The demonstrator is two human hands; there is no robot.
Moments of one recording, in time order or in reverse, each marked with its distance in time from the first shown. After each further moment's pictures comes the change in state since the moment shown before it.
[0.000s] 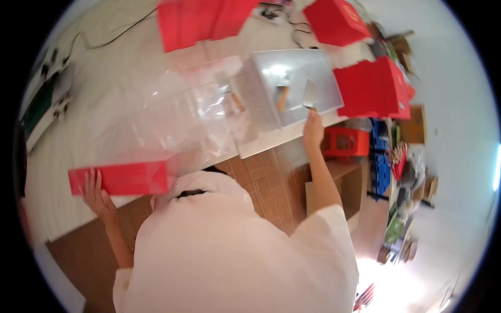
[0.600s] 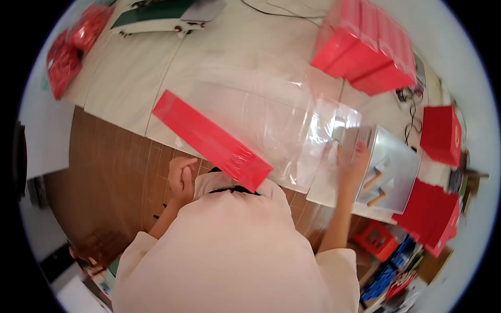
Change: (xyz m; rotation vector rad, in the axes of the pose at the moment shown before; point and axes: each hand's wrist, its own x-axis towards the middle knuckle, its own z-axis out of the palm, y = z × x) left_hand -0.051 0.061 -0.018 -0.486 0.202 -0.385; right_hand -0.067 -0.212 0.055 0.282 -0.102 -0.750
